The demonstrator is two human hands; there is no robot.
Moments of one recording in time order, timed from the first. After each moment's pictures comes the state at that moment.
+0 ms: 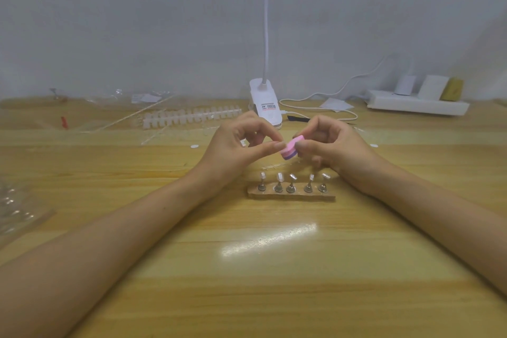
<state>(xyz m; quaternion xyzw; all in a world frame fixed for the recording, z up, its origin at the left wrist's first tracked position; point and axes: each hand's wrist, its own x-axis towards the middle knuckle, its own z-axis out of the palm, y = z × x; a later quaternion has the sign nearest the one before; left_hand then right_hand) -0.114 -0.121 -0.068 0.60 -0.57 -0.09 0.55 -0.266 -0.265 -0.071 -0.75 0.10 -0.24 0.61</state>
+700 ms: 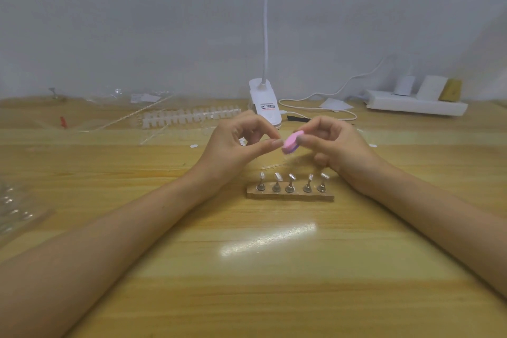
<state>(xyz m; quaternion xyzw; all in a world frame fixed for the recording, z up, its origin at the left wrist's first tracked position) -0.112 -0.122 -0.070 0.59 -0.57 -0.09 0.56 -0.266 -0.260 -0.069 -0.73 0.12 -0.26 0.62</state>
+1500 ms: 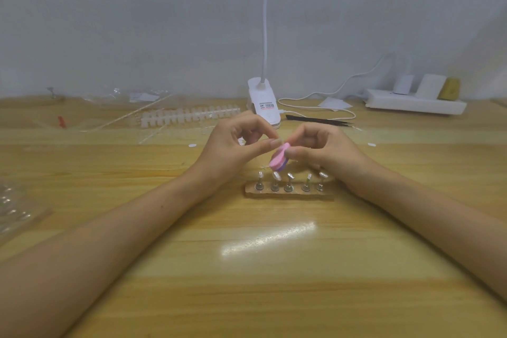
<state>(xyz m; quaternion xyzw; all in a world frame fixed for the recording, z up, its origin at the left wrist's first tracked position) -0.112 -0.122 -0.070 0.59 -0.57 -0.10 0.56 -0.265 -0.260 -0.073 -0.77 0.10 -0.22 0.59</state>
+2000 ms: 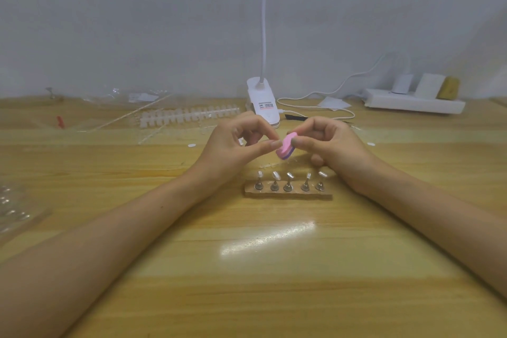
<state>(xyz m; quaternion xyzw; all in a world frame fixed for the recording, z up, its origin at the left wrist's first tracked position) -0.114 -0.121 -0.069 0.59 -0.58 -0.09 0.55 -0.264 -0.263 -0.072 -0.74 0.12 -0.26 0.61</state>
